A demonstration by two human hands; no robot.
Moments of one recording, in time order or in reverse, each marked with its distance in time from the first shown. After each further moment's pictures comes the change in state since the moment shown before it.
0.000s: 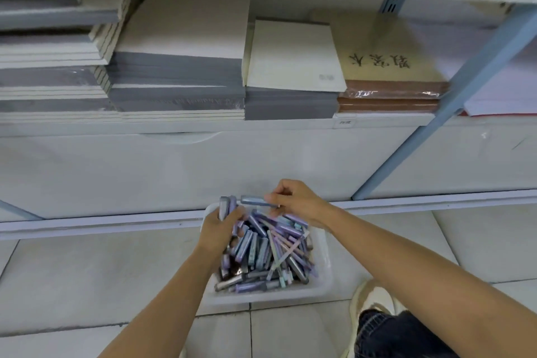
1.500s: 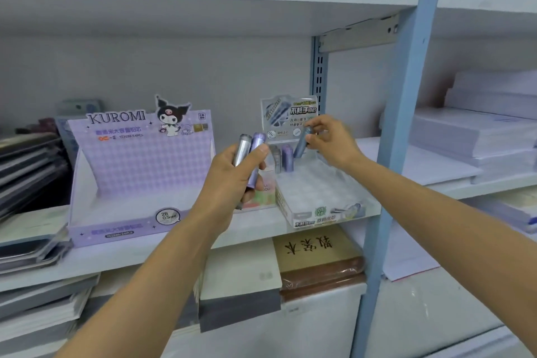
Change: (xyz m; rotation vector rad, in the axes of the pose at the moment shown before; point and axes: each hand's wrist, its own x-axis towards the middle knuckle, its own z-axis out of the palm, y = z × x) left_hand -0.135 0.411 0.132 0.031 -0.353 0.884; right_hand -0.095 -0.384 -0.205 -0.423 0.791 -0.831
